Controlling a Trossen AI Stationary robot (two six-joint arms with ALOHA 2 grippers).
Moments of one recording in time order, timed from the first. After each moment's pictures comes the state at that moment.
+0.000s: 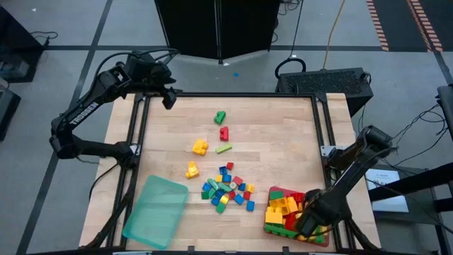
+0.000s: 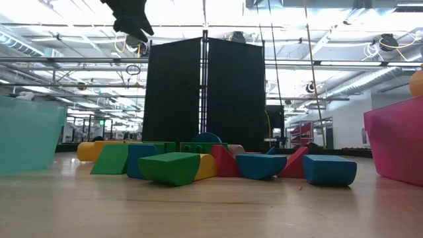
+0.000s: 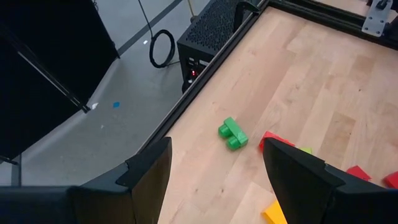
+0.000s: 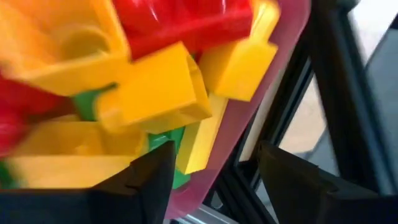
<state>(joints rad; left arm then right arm) 0.71 1.17 1.43 -0.93 0.10 0.11 0.88 1.61 1.13 -1.18 -0.46 2.31</state>
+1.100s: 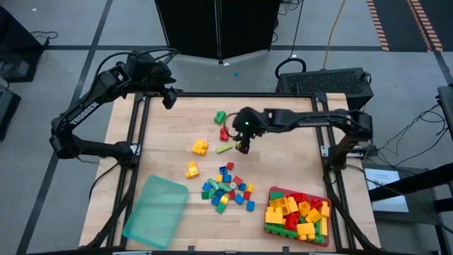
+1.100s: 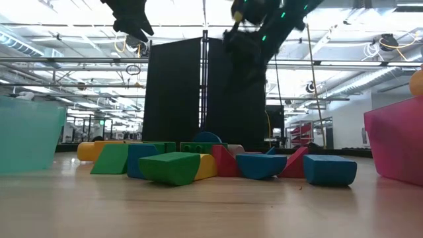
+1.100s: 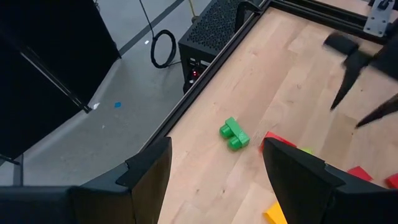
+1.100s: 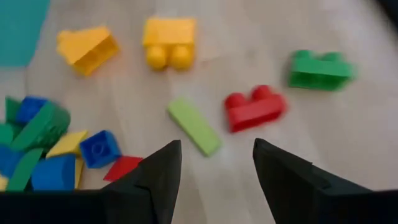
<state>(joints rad) 0.71 1.17 1.43 -0.93 0.10 0.11 -0.19 1.69 1.25 -0.45 -0.01 0.12</state>
